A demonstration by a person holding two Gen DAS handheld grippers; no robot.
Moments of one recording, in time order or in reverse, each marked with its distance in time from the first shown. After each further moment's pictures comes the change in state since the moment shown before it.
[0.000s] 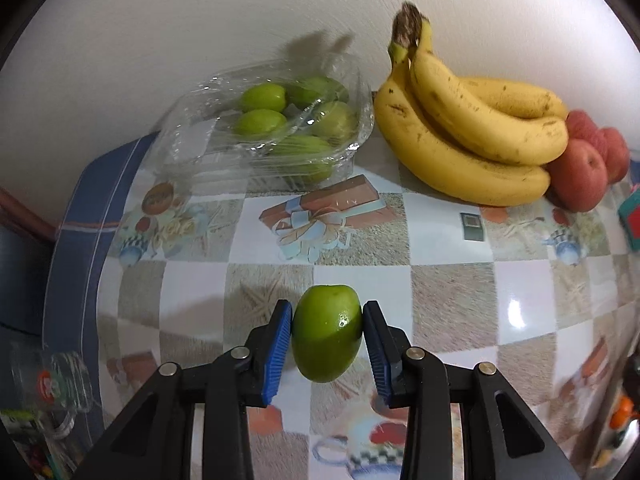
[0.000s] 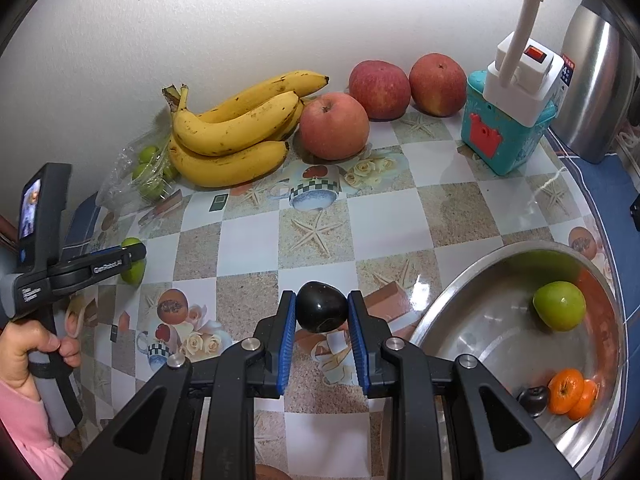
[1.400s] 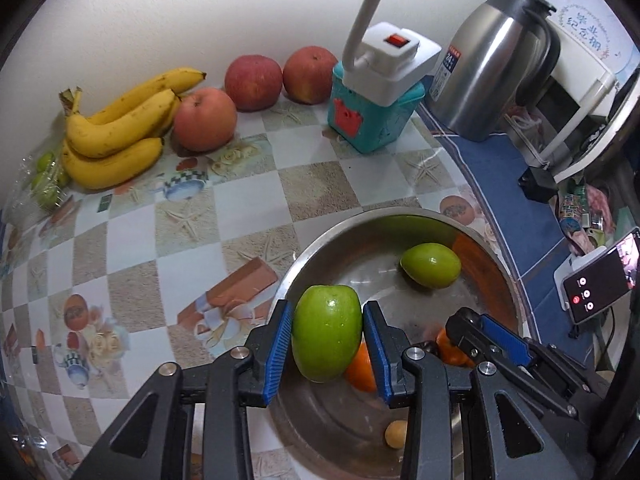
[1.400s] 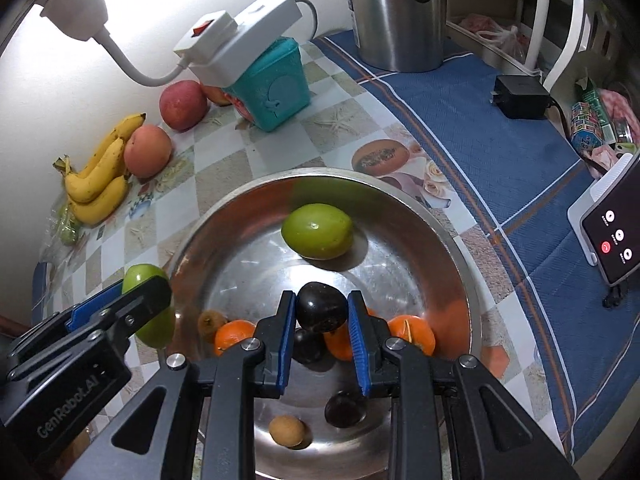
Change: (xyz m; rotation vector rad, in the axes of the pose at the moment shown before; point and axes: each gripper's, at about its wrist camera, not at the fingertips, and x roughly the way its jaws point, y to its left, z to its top) left arm -0.096 -0.272 -0.089 0.267 -0.007 -0.357; right arm -0.053 -0.167 -0.059 0.284 0.022 -0.158
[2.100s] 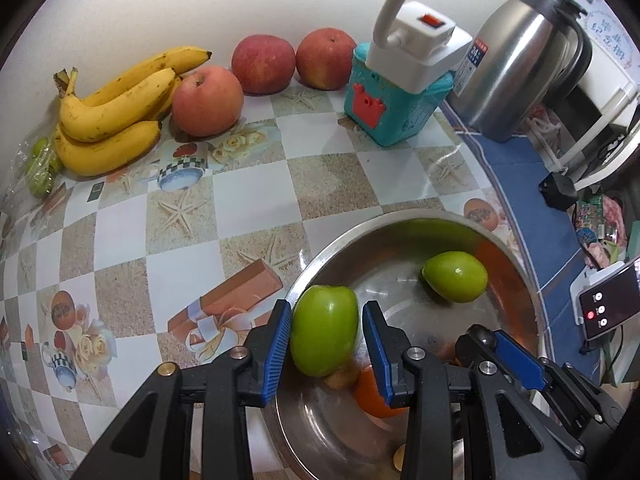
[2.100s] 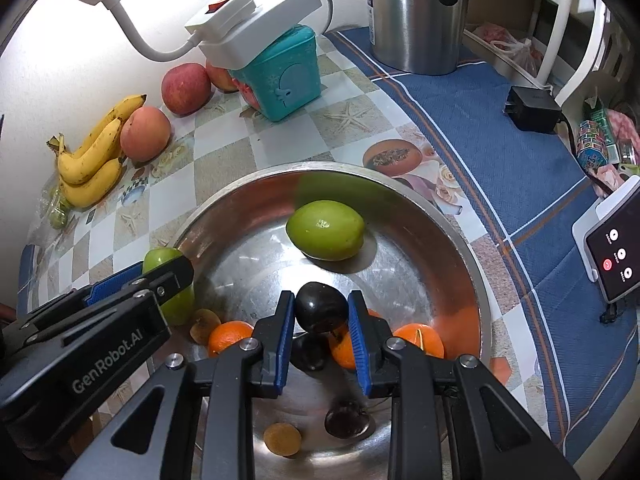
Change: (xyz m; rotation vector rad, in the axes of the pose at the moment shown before) left arm 0.021 0.009 0.006 -0.037 0.023 0.009; right arm 0.010 0.012 0.000 -0.063 0.006 -0.042
